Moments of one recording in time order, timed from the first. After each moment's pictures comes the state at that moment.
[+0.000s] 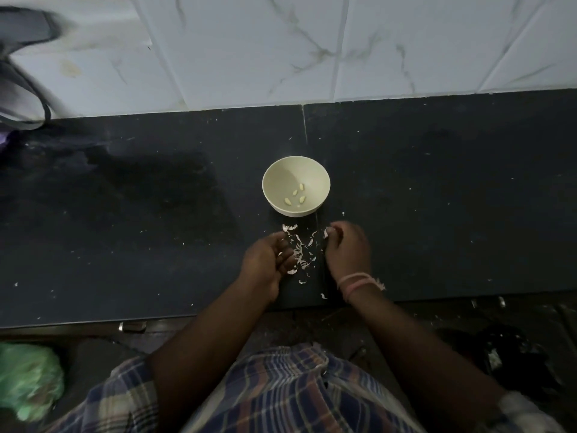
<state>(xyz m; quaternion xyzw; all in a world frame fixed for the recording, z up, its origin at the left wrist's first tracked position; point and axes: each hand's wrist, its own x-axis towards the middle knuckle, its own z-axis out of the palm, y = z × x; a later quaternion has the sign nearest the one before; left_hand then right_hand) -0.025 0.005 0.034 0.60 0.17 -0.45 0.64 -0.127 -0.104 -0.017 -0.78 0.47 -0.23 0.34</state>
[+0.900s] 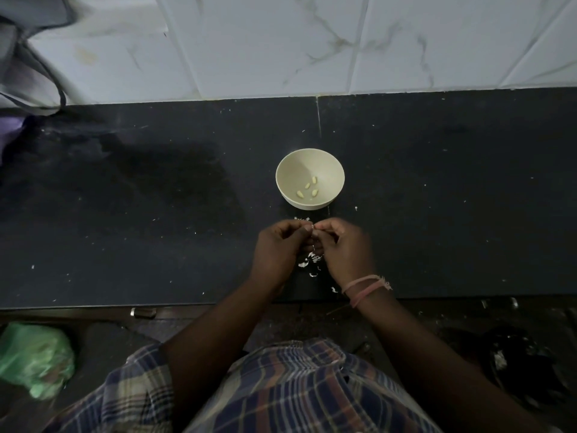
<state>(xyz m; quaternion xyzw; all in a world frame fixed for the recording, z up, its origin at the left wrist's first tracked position) -0.028 0.020 0.032 0.66 -0.11 -0.38 0.63 -0.120 -0.075 0.017 -0.77 0.37 -0.24 0.46</state>
